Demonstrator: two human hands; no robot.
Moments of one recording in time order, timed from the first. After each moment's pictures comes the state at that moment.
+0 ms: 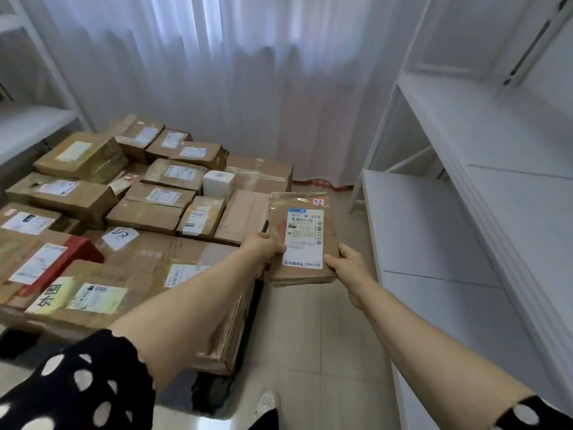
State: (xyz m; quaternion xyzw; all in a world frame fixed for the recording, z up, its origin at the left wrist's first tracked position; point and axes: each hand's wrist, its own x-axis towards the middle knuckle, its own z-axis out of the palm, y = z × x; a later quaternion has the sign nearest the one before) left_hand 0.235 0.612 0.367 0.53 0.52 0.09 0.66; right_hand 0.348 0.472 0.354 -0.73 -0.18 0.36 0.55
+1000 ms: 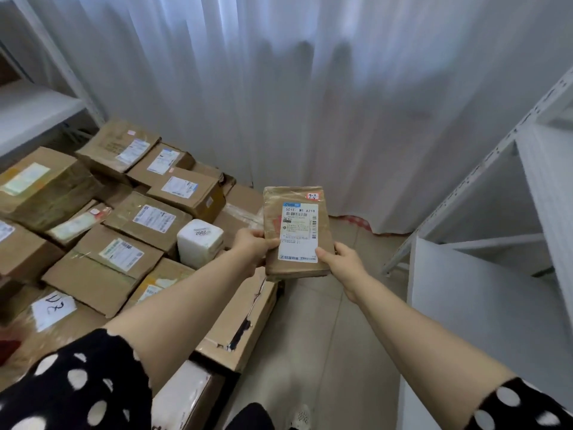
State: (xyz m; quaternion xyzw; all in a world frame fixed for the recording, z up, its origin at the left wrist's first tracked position) left_hand 0.578 0.962 0.346 0.44 0.61 0.16 0.64; right_hand 0.729 0.866 0.310 -0.71 -0.23 0.48 0.46
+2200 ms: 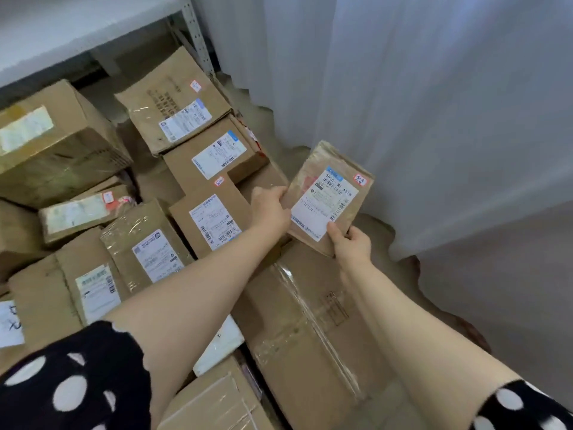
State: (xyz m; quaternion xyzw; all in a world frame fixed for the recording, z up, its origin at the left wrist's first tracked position) left_hand 0.608 1.461 0.167 0.49 0.76 0.16 0.39; right_hand 0.747 1.431 0.115 -0.69 -0.22 0.57 0.38
